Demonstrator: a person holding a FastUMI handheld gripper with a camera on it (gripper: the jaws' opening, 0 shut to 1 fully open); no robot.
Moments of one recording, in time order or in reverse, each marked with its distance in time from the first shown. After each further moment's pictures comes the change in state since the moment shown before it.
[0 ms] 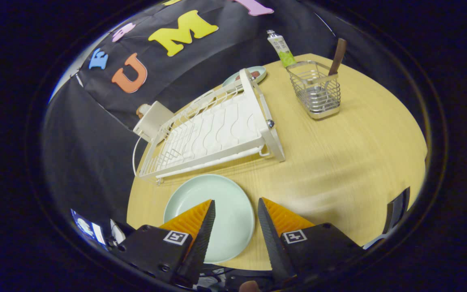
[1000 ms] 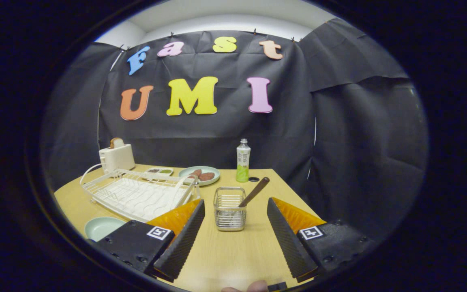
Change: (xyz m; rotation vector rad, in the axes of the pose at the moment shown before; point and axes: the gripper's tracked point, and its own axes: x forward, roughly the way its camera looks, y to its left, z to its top) arm -0.089 -0.132 0.147 -0.345 -0.696 -0.347
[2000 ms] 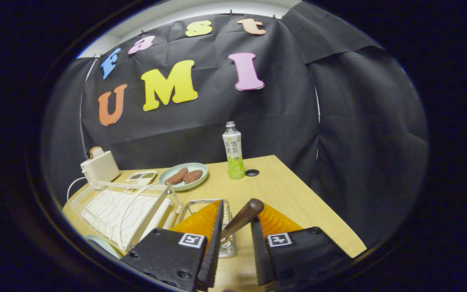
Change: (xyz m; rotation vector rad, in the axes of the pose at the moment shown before) arm 0.117 -0.016 0.003 0.150 0.098 0.037
